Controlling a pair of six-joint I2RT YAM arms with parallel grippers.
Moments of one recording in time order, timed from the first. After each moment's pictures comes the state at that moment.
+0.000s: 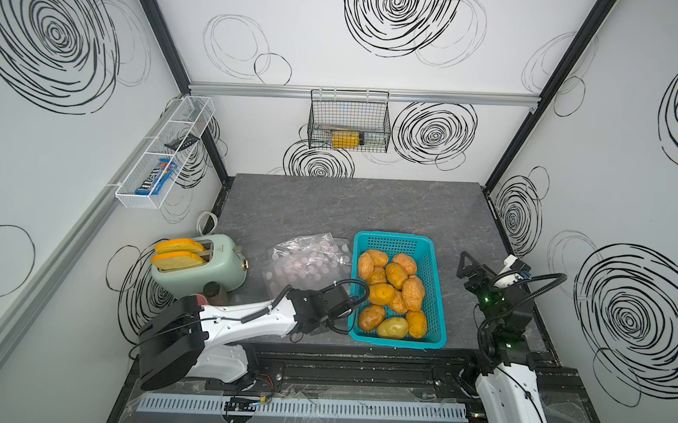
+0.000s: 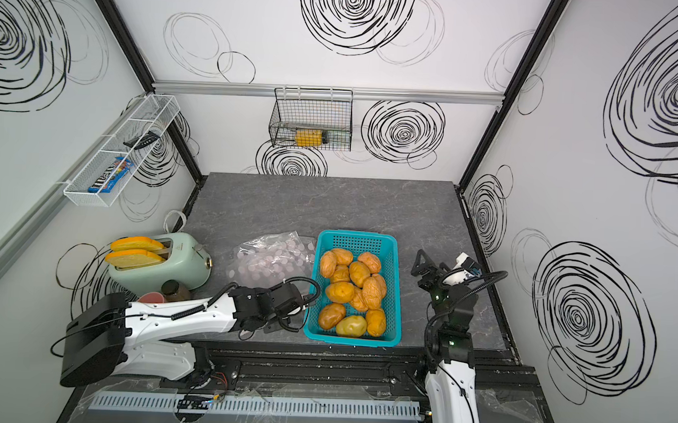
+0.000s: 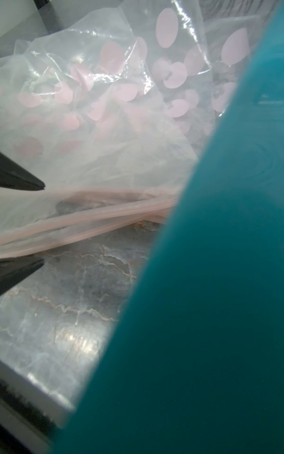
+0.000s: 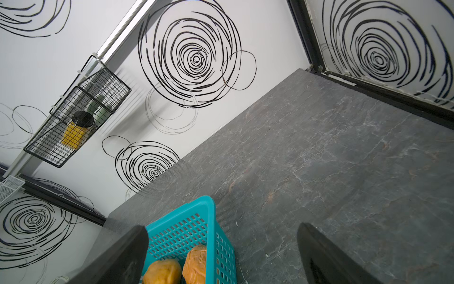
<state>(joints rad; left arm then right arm) -1.03 1.31 0.68 -0.61 -0.36 0.26 -0.13 0.40 0.21 0.06 -0.15 0.65</state>
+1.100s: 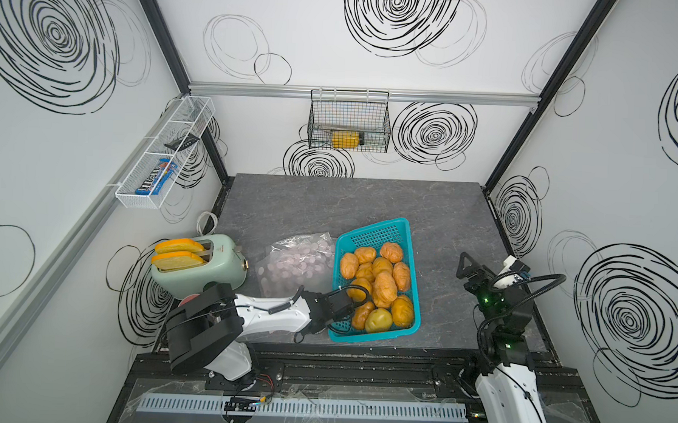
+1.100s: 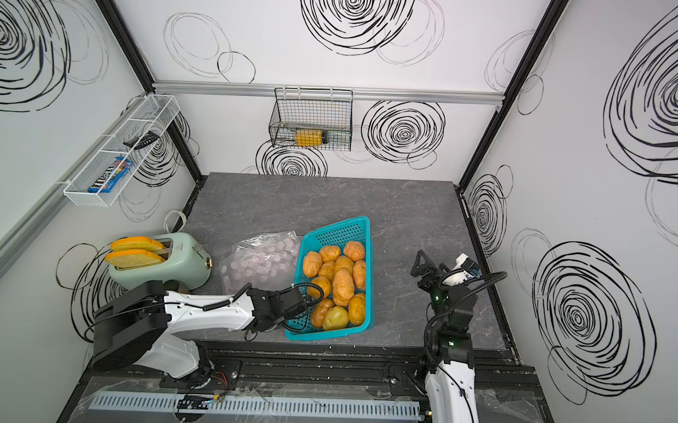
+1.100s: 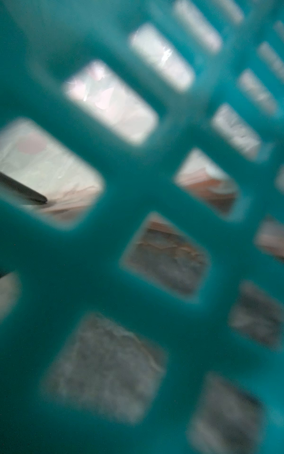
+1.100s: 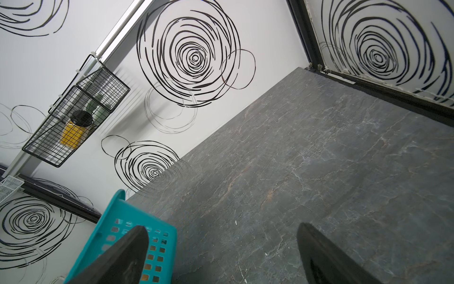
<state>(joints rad) -1.02 1.48 0.65 -0.60 -0.54 0.24 -0.13 0.39 0.20 0.07 -0.15 0.66</state>
